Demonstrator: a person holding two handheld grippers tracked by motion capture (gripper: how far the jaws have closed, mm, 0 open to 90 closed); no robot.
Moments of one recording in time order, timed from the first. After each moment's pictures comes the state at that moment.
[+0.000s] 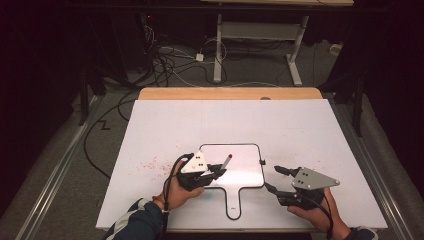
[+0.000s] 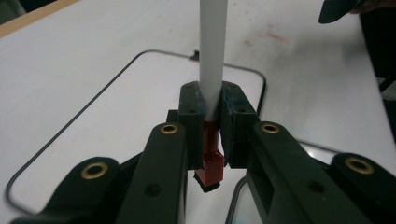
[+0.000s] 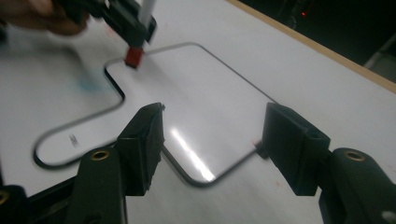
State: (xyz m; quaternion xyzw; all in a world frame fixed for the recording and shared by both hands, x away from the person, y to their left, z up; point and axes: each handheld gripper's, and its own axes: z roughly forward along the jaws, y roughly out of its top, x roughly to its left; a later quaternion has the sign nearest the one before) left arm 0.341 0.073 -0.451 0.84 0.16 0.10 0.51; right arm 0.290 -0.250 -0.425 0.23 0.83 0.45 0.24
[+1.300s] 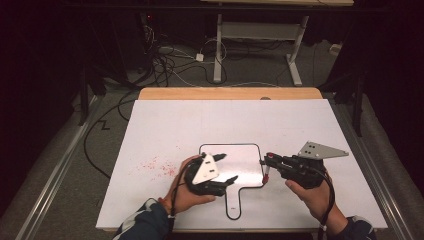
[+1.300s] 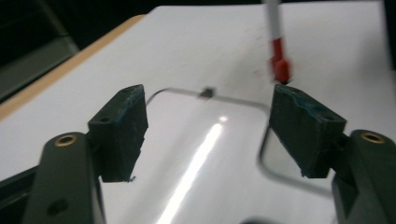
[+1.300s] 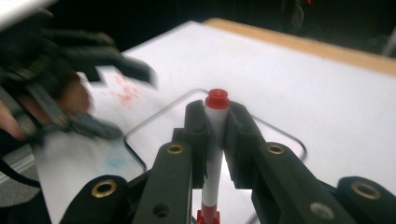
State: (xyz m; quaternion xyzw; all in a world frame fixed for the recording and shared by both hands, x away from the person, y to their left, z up) left arm 0.312 0.075 -0.430 0.83 0.18 0.22 0.49; right arm 0.317 -0.242 -0.377 0.33 0.78 0.50 0.15
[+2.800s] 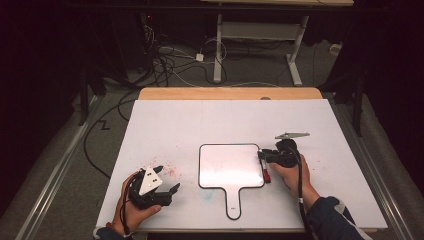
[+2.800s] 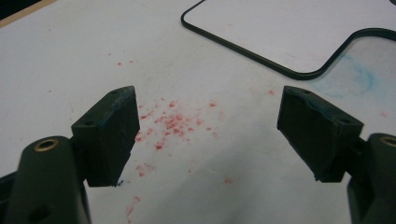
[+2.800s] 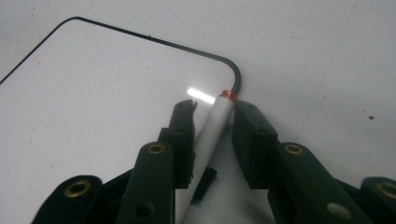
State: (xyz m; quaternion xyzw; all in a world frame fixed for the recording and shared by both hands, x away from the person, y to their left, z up) left arm 0.287 0.187 -0.475 0.83 0.33 0.24 0.39; right arm 0.419 -0.238 -0.470 0.47 0.79 0.38 0.10
